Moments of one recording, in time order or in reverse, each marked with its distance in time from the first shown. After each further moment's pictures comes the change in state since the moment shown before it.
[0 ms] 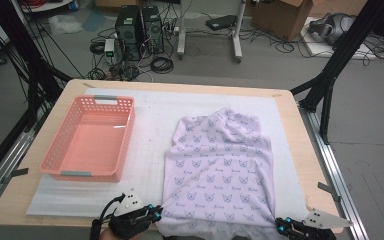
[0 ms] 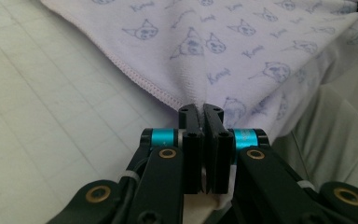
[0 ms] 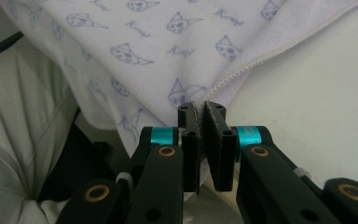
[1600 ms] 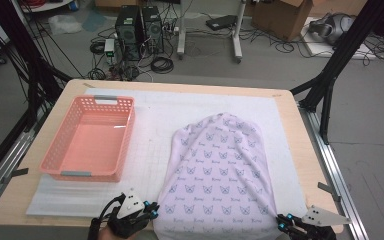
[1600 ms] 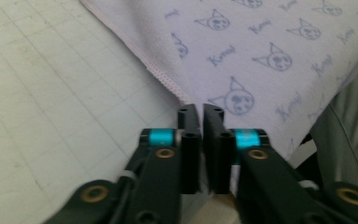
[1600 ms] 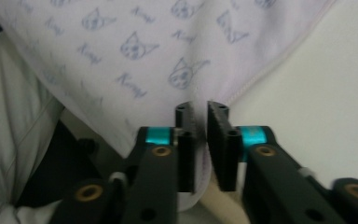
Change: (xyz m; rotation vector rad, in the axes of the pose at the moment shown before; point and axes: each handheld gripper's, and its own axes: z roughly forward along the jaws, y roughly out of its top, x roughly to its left) left arm 0.010 0.005 0.006 0.008 0.127 0.067; right arm -0.006 0.008 0.003 0.000 -0.049 -0.029
